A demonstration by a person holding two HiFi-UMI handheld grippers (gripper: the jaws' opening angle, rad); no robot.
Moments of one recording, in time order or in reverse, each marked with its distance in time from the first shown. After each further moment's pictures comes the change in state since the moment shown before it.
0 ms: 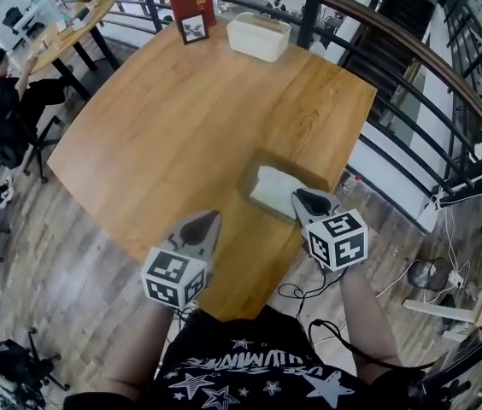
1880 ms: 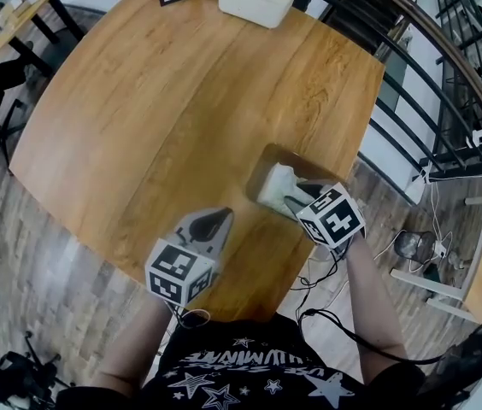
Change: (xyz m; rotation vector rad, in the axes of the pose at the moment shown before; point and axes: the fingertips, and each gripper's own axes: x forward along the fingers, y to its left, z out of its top) left arm 0.081 0.068 -0.051 -0.125 0.126 -0.236; right arm 0.123 -0.015 -0.062 -0.152 0.548 0.081
